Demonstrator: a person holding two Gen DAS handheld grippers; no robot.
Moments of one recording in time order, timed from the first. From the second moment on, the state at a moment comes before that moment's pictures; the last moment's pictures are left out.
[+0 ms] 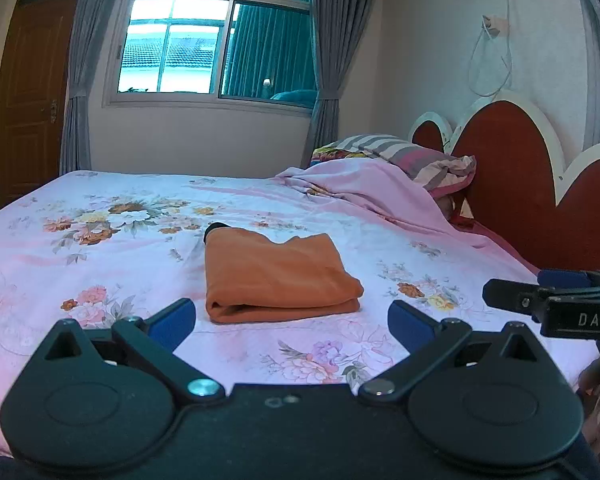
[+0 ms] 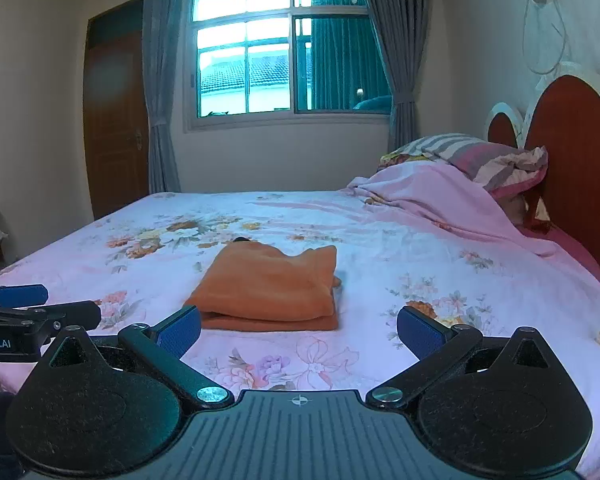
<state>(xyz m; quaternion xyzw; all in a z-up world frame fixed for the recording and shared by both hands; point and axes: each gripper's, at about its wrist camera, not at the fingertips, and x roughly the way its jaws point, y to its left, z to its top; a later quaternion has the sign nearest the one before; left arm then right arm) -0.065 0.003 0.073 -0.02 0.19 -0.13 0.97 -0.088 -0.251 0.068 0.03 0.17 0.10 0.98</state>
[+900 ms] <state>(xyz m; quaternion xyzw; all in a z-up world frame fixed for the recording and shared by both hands) -0.066 0.004 0.071 -0.02 0.19 -0.13 0.97 -0.084 -0.252 0.066 0.02 0.17 0.11 0.98</state>
